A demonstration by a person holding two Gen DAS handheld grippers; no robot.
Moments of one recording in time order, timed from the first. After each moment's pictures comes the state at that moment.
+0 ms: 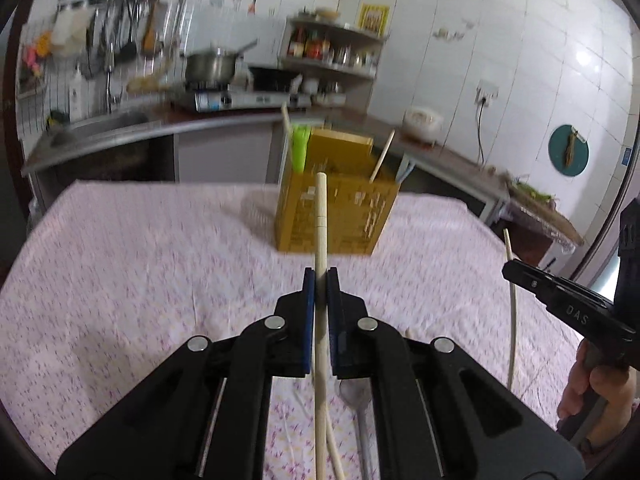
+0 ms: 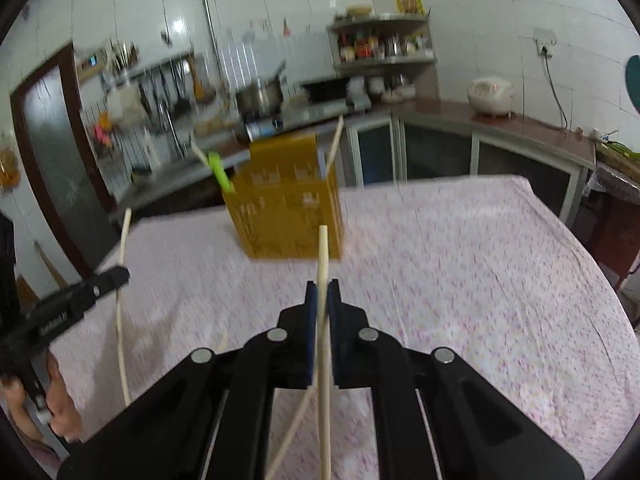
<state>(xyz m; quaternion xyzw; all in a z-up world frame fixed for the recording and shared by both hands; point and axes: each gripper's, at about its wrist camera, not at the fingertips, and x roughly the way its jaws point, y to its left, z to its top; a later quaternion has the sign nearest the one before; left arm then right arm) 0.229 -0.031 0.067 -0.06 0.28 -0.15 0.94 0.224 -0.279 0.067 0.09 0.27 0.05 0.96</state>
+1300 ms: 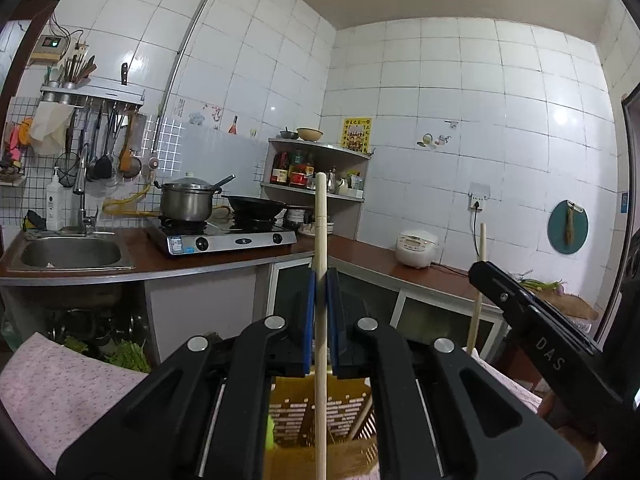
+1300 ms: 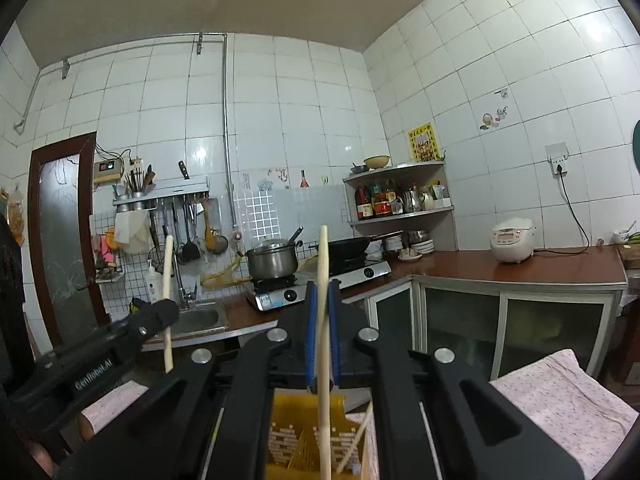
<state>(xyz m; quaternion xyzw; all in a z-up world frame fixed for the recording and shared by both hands) 0.386 -0.080 0.171 -0.08 0.07 -0.16 0.98 0.365 -0.259 0.174 0.09 0.00 0.05 0.99</state>
